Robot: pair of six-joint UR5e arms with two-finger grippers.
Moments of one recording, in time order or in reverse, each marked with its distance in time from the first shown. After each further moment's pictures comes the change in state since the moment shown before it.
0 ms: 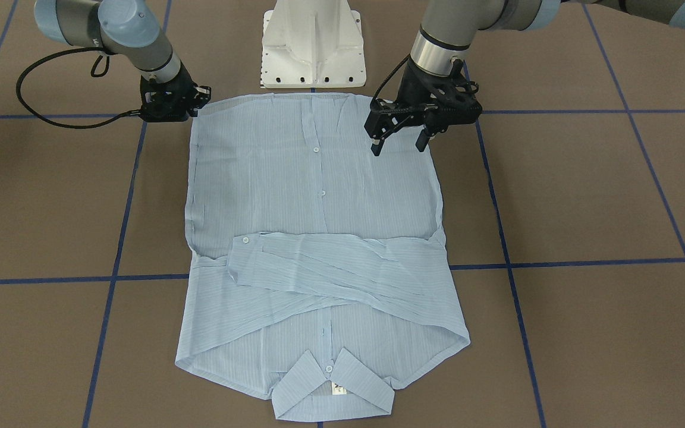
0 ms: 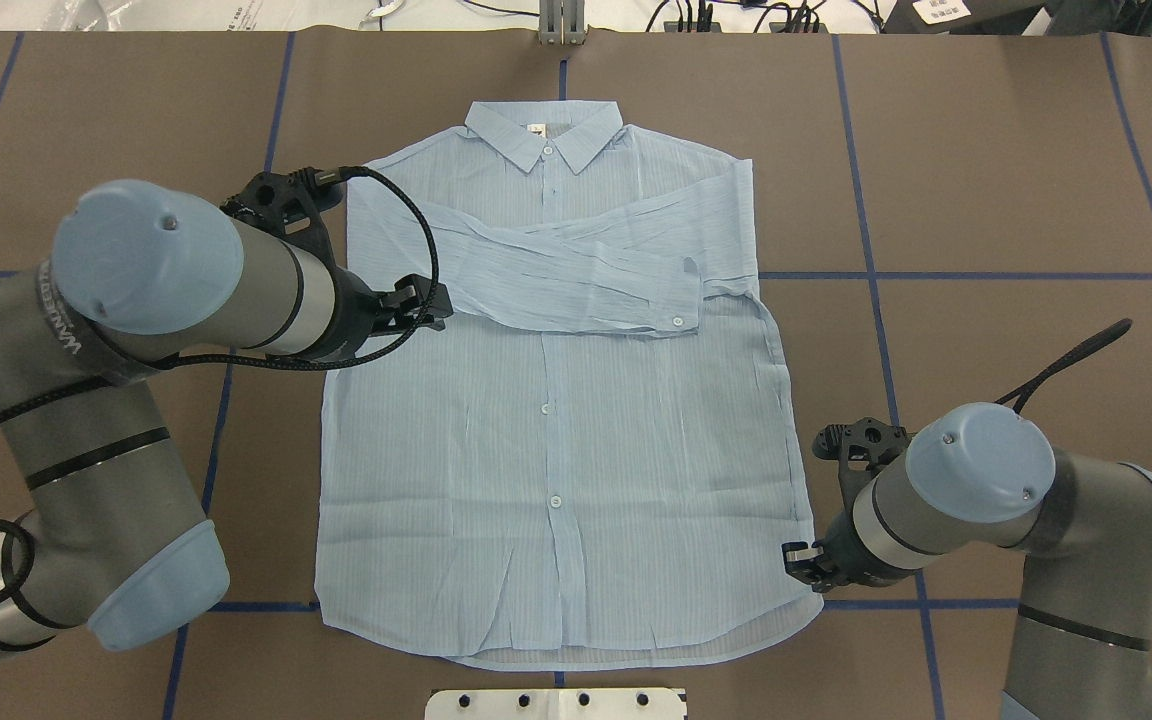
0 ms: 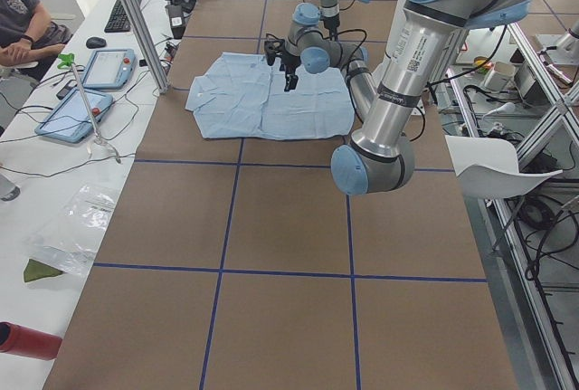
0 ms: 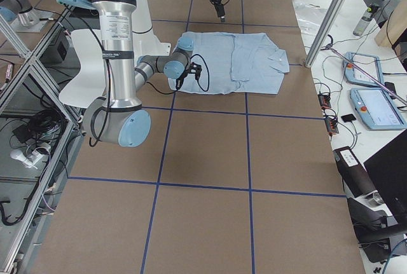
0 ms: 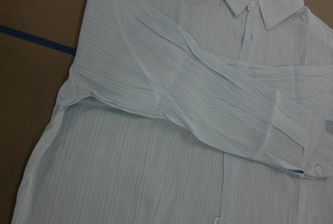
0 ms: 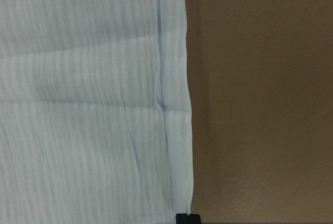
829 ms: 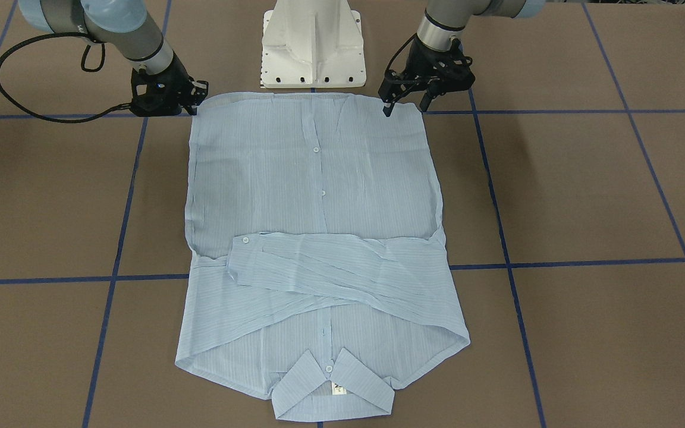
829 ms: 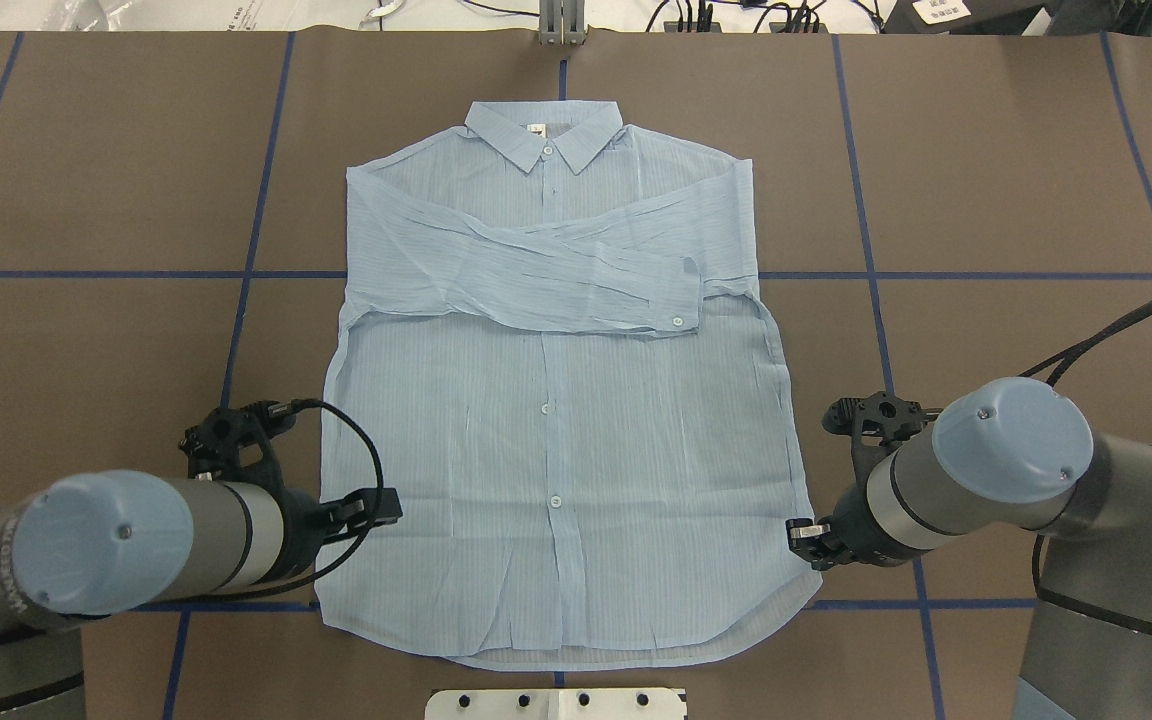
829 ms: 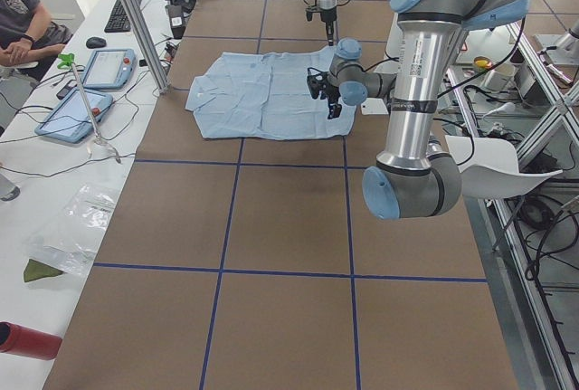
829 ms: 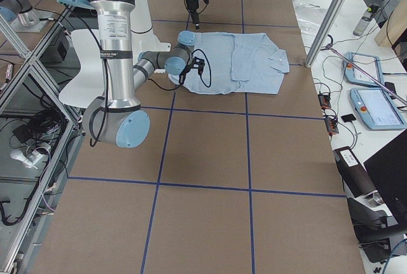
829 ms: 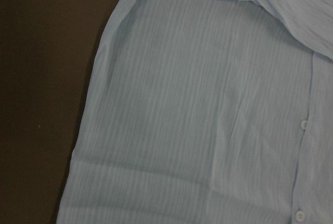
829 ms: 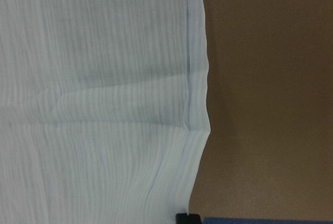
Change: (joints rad) left arm 0.317 0.319 -0.117 -0.170 0.165 -0.223; right arm 0.037 -0.002 0.038 0.001 -0.001 0.000
